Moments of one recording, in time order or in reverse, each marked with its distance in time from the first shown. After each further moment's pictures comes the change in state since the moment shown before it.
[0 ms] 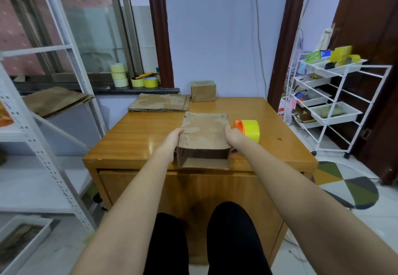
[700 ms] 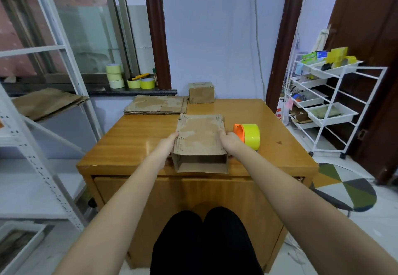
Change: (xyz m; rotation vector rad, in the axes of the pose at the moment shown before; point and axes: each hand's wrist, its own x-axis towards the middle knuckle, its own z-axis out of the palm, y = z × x) left_hand 0.017 -0.001 -0.014 0.156 0.015 0.060; right_hand 0.009 0.005 0.006 -0.003 0.025 -0.133
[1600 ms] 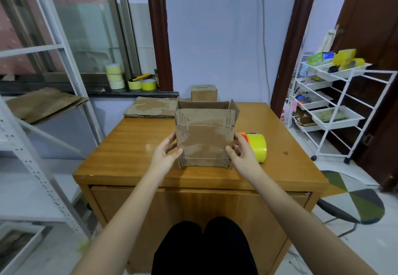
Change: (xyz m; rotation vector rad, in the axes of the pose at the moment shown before) left_hand 0.001 -0.004 -0.010 -0.083 -0.009 0.388; right_hand -0.007 0.031 -0.006 0.250 0.075 -0.413
